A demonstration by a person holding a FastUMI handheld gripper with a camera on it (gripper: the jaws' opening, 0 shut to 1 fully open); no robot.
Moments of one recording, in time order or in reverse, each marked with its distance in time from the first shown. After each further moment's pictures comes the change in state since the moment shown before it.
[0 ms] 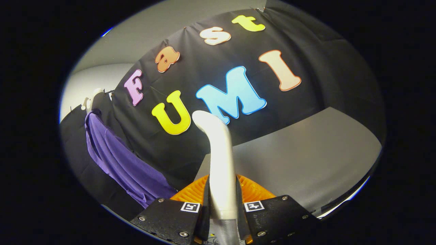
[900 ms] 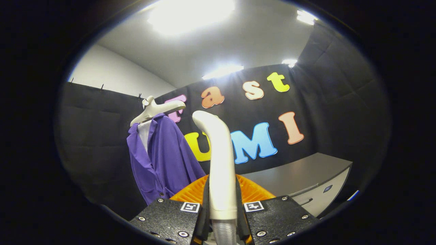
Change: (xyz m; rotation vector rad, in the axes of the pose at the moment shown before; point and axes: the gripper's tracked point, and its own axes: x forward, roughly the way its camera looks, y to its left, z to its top) arm -0.175 0.166 -0.035 -0.258 -0.432 0.015
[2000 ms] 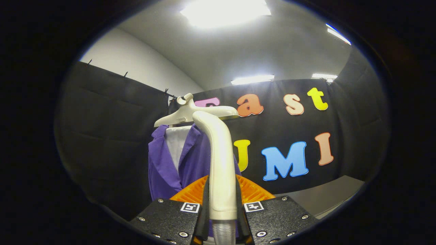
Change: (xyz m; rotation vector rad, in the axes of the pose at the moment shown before) arm 0.104 0.166 0.015 -0.170 -0.013 0.188
